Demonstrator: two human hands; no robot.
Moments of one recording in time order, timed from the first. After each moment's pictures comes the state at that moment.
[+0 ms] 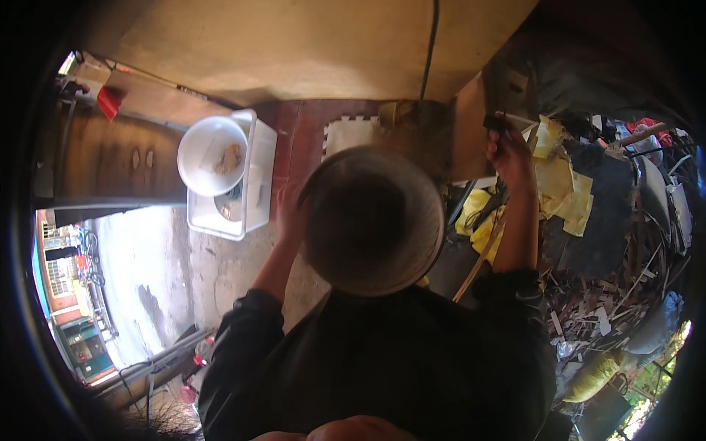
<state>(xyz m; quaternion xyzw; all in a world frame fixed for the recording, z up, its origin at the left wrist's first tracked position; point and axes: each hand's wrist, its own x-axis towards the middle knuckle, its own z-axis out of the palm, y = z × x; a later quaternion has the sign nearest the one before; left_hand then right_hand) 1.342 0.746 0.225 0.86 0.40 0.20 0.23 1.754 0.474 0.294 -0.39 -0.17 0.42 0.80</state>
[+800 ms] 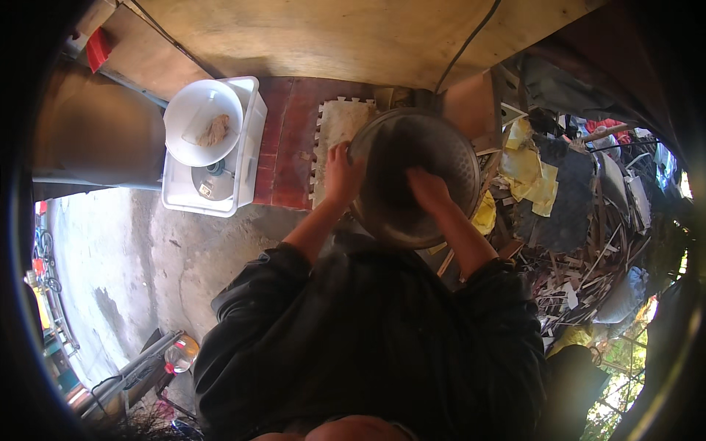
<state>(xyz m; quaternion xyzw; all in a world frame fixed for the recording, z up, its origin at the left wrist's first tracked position) 1.334 0.726 0.240 0.78 0.39 0.25 0.42 1.484 0.553 0.242 -0.83 -0.52 0.17 0.06</state>
